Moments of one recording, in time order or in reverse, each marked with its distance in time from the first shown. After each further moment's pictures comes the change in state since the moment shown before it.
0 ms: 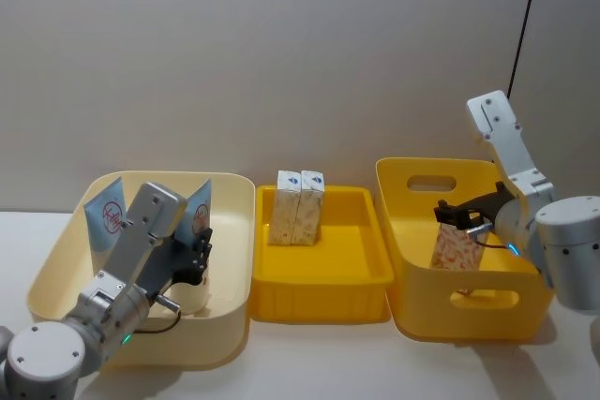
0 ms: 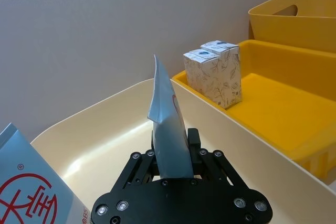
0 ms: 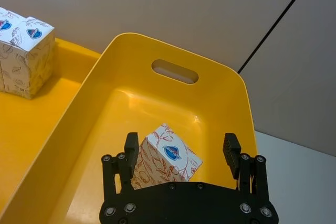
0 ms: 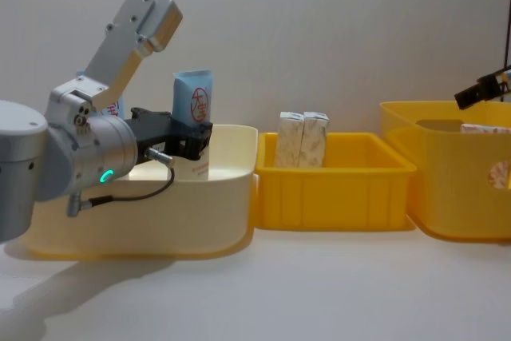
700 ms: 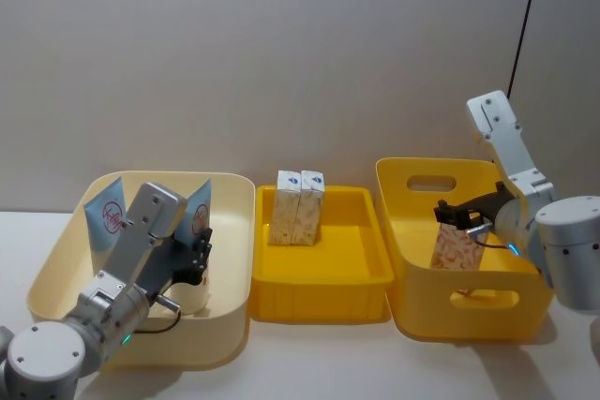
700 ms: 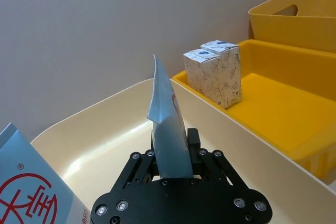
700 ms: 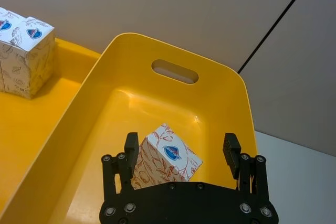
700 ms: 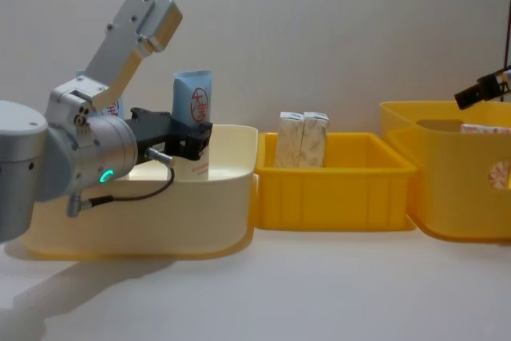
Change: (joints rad) left arm 0.000 0.000 0.000 0.000 0.000 0.001 0.000; right arm 0.000 0.000 0.000 0.000 0.000 0.000 0.000
